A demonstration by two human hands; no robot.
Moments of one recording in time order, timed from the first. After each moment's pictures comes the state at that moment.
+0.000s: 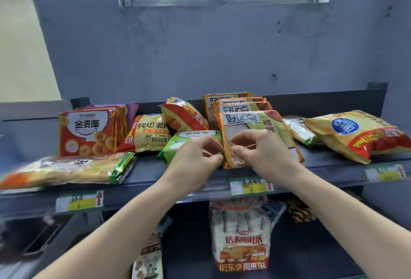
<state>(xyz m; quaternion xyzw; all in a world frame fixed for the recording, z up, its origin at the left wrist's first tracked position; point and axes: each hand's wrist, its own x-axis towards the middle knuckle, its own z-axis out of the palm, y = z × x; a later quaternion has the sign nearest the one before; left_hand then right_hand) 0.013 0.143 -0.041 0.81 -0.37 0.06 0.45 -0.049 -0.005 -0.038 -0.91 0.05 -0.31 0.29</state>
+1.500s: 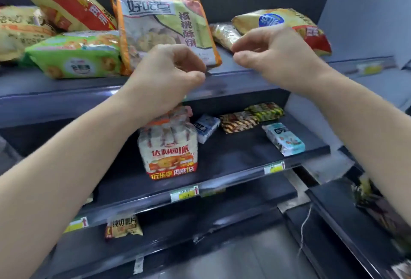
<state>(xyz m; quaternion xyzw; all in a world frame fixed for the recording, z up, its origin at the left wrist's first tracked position) -0.051 0.044 -0.071 0.79 -0.42 0.05 0.44 -0.138 -0.122 -0.051 -0.92 0.11 -0.29 0.24</state>
